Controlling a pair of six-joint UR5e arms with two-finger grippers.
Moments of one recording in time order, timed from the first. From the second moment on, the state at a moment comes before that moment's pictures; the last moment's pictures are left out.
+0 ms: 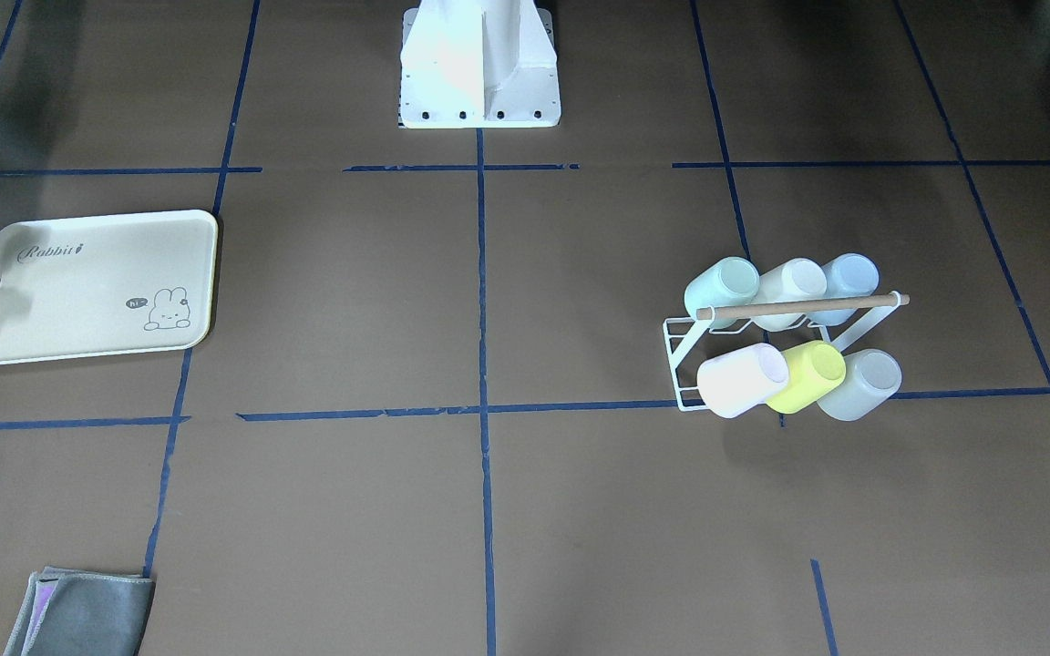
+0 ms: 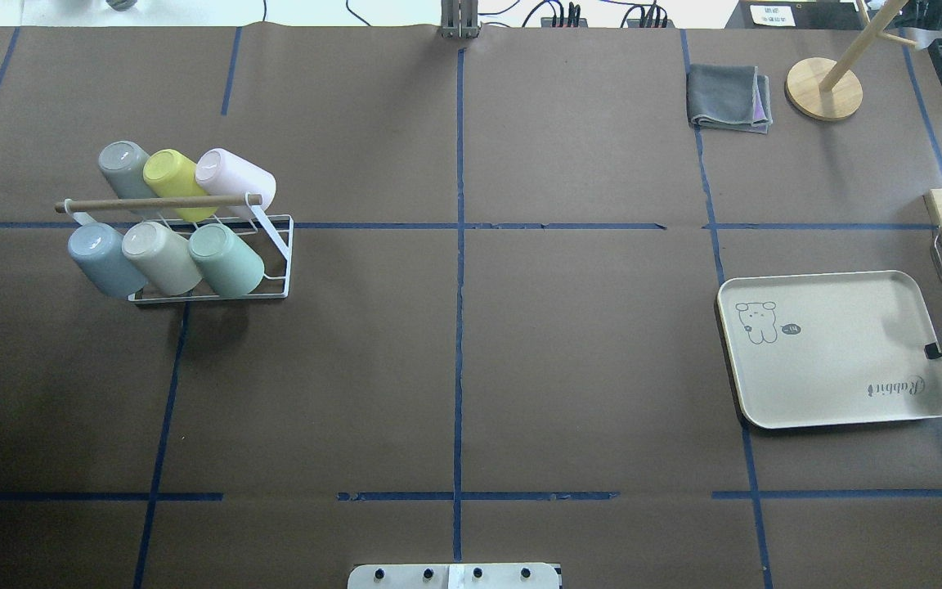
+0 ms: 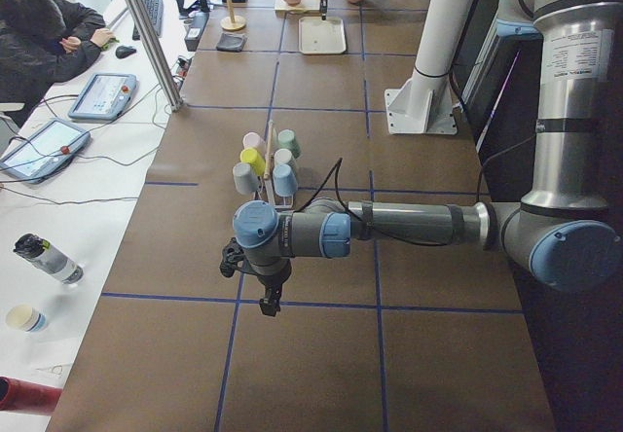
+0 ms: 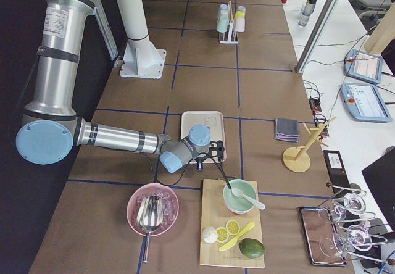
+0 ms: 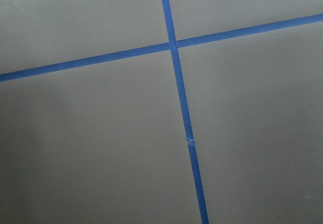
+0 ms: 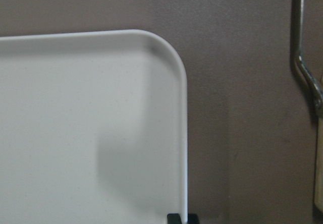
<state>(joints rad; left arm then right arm) -1.53 -1.53 -1.62 -1.53 -2.36 0.18 1.06 -1.76 1.51 -0.76 2.32 0.69</state>
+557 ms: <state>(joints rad) -1.53 -1.52 -1.62 -1.53 -2.36 0.18 1.05 -1.71 1.60 -0.76 2.35 0.86</state>
